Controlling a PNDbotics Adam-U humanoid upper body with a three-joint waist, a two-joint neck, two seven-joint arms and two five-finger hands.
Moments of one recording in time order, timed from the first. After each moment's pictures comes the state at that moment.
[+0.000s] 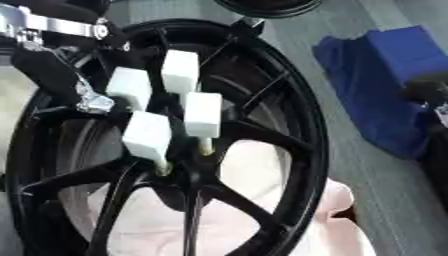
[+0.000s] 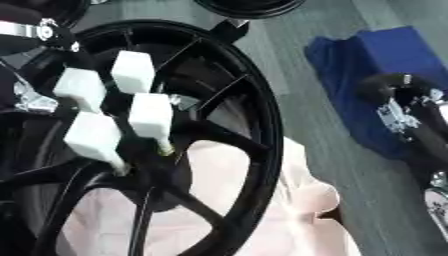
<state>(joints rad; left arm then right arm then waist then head) -0.98 0.89 -0.46 -1.72 -0.15 0.22 -0.90 -0.13 -0.60 0.06 -1.98 -0.36 -0.06 -0.15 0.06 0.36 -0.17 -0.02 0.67</state>
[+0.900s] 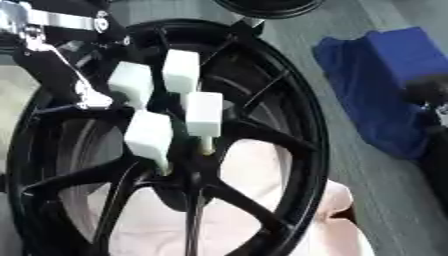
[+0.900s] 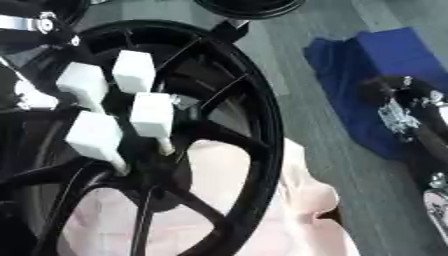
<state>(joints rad) -0.98 0.87 -0.45 -1.72 -0.17 0.26 -0.78 -0.12 -0.59 0.06 -1.98 -0.37 -0.05 -0.16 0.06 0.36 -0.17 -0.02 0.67</state>
